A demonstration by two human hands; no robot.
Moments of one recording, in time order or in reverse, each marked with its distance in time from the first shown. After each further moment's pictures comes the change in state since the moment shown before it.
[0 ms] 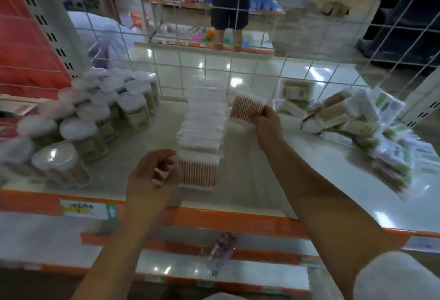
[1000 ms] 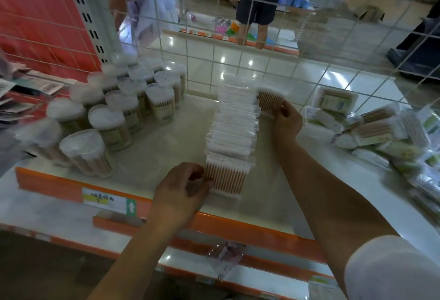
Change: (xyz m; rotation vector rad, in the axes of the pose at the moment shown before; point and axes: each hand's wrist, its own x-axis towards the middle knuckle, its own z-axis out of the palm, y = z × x) left_hand -0.005 -0.022 0.005 0.238 -0.175 -0.076; right_hand 0.035 0.017 0.035 -0.220 0.251 -0.162
